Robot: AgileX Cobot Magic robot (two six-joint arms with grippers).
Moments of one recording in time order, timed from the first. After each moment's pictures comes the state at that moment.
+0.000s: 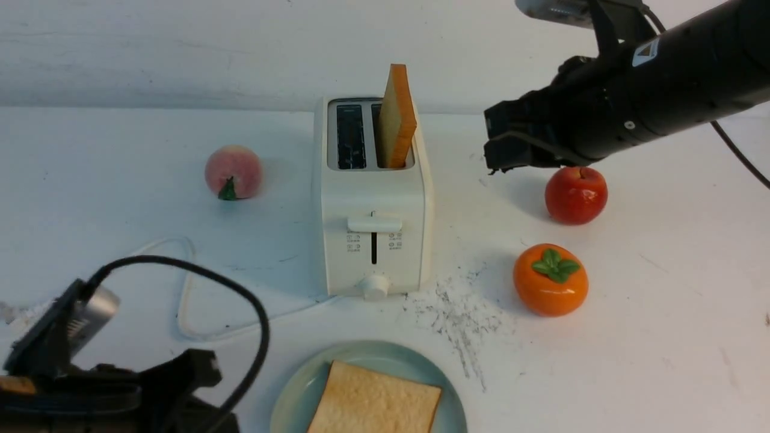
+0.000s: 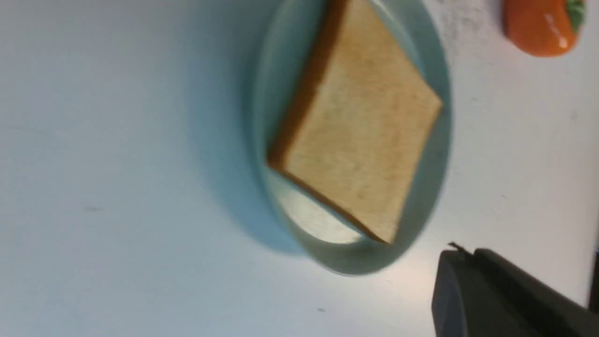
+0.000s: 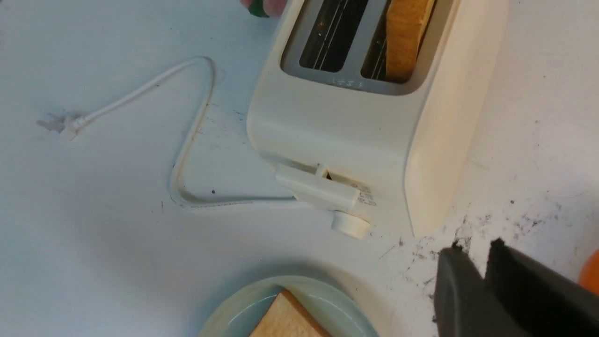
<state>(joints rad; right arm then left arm) 0.41 1.53 -1.44 0.41 0.74 -0.11 -0.22 0.94 -0.50 -0.71 0.65 -0.27</state>
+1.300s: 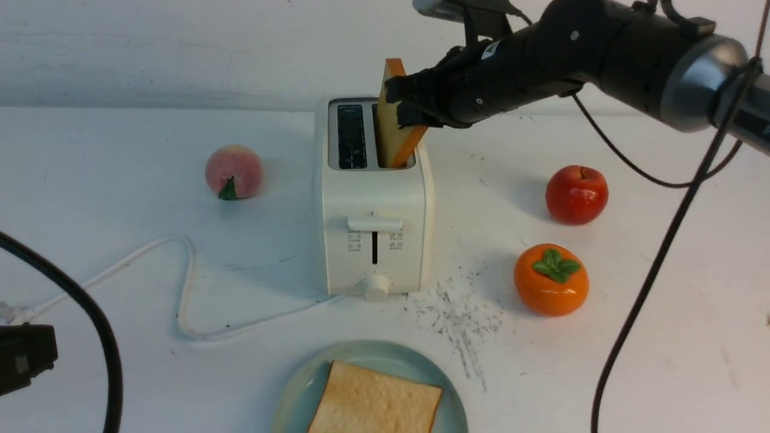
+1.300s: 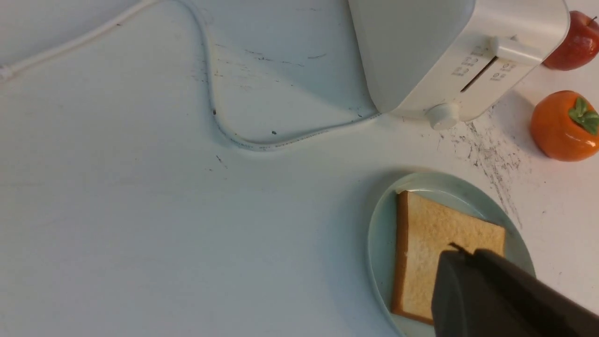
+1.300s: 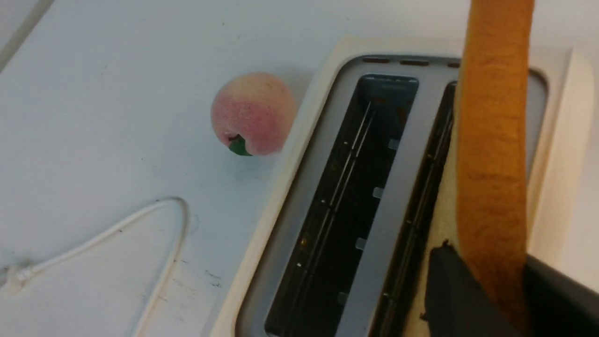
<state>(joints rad) 0.42 2.00 -1.89 0.43 0.60 -0.13 -0.07 0.59 -0.69 -0.32 0.82 -0.14</state>
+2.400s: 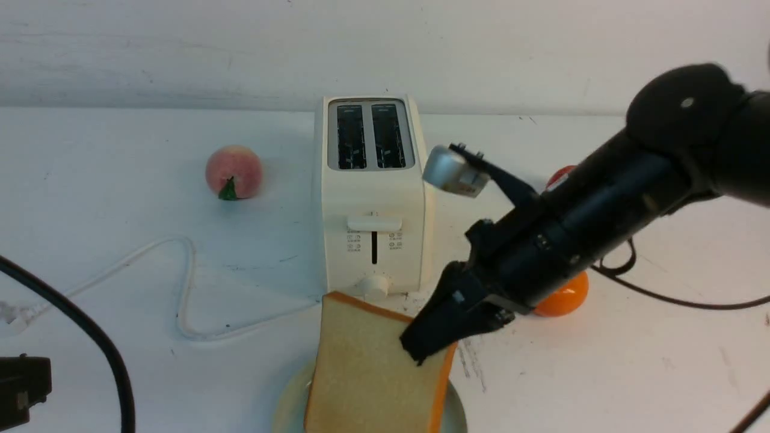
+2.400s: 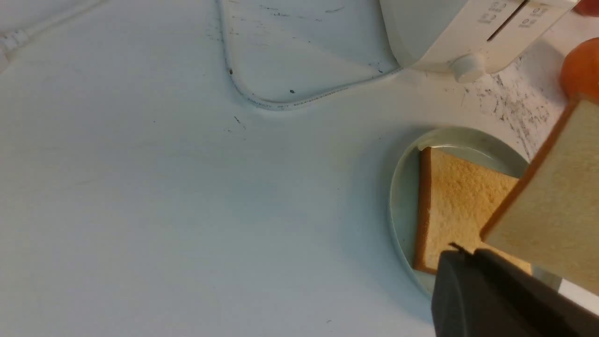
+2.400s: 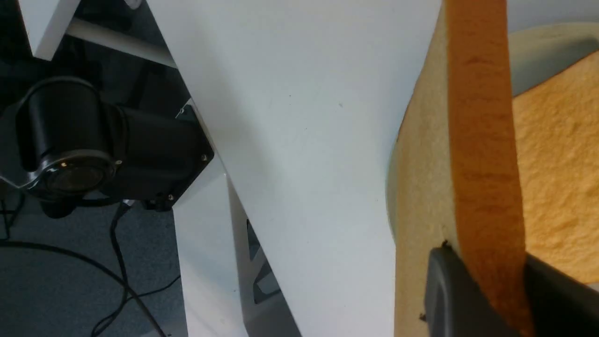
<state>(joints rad) 0.42 1.74 -1.30 0.97 1.15 -0.77 -0.07 0.59 -0.69 -0.29 0.90 -0.11</state>
